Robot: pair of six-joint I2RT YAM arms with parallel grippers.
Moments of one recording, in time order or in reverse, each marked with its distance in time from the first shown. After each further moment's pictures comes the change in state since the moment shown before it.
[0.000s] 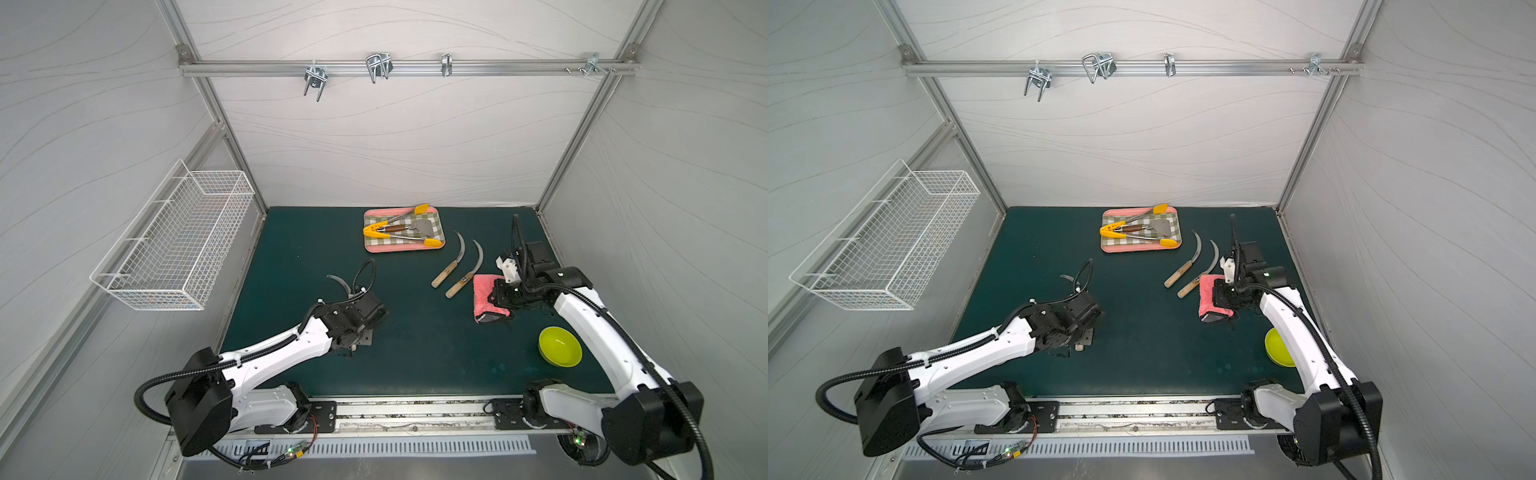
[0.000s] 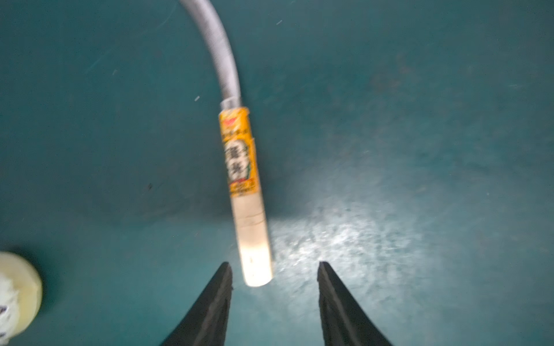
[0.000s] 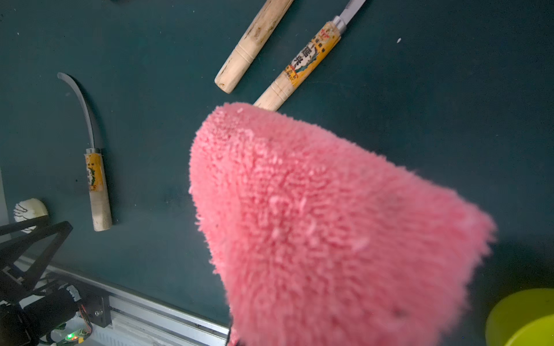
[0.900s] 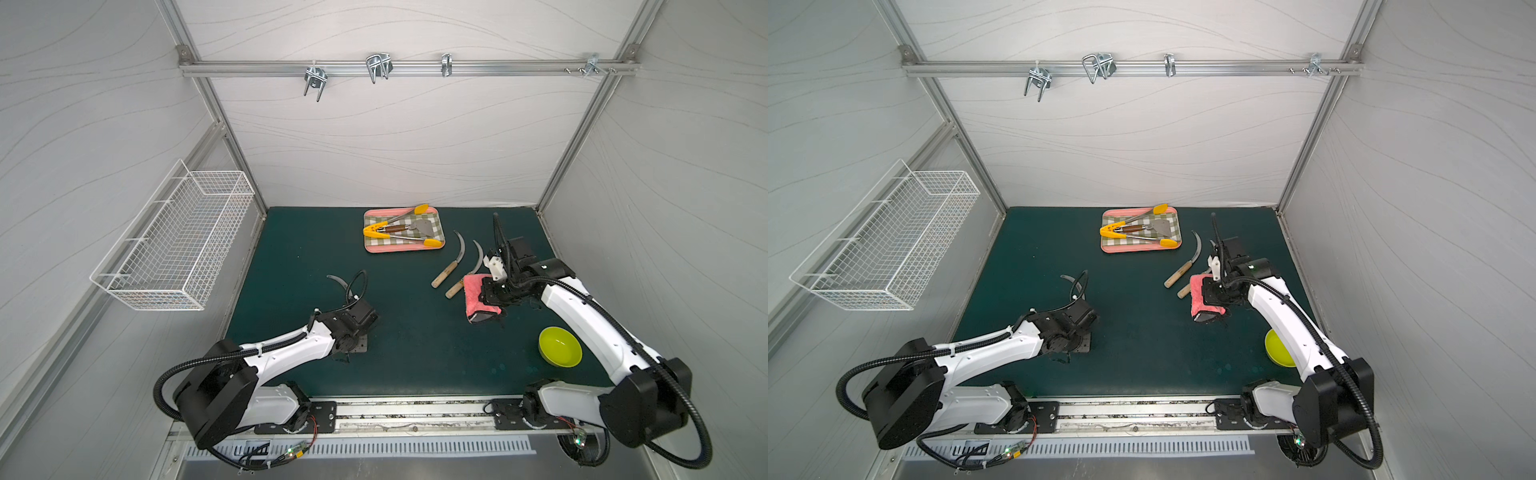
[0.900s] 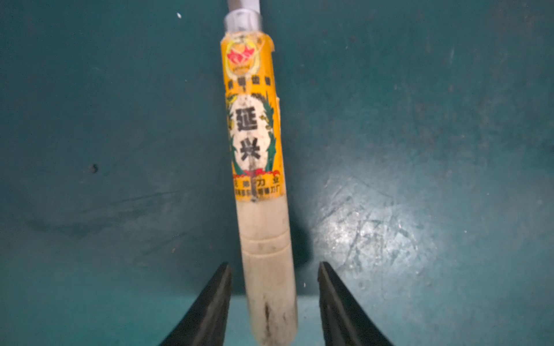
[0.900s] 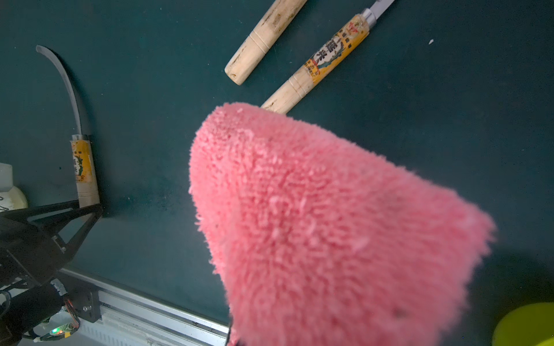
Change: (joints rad) left arm 0.102 0.093 -0.156 0.220 0.117 0.029; right arm 0.104 0.090 0.054 -0.002 0.050 0.034
